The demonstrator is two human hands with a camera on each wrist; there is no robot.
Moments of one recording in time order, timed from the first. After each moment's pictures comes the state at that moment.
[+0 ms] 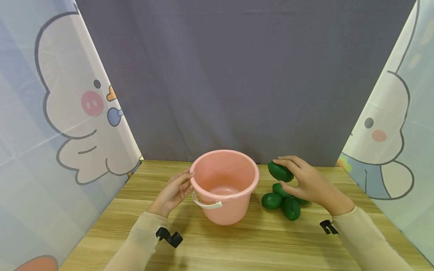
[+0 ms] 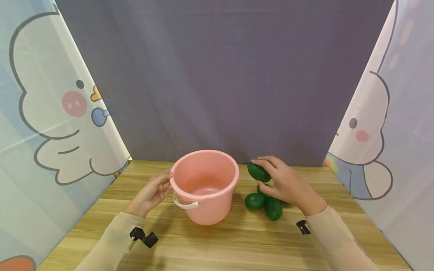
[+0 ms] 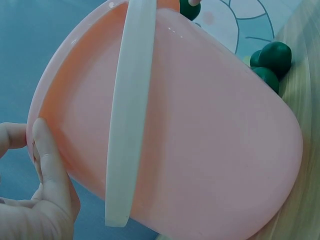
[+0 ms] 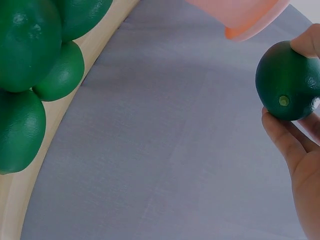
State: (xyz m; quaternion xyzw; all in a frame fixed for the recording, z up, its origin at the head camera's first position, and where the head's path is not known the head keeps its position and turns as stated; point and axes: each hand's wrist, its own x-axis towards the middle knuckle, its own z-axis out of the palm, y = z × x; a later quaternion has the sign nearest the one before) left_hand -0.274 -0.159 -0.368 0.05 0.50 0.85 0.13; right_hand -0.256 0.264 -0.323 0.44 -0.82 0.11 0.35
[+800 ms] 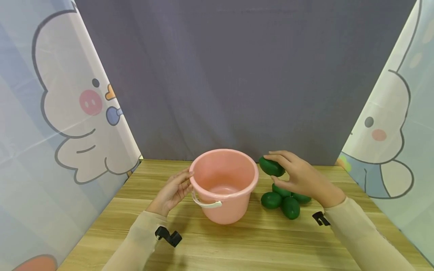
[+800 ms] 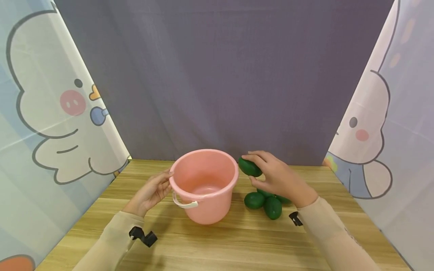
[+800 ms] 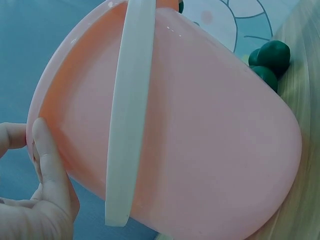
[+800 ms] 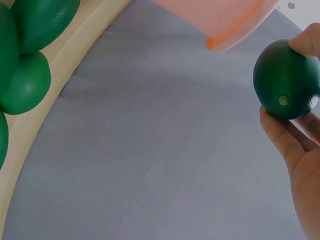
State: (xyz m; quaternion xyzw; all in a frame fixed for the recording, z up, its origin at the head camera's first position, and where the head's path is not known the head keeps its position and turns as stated) left_hand -0.276 -0.160 -0.369 0.05 0.50 0.85 0.13; right_hand -0.261 0.244 -0.307 0.46 -0.82 0.11 0.33
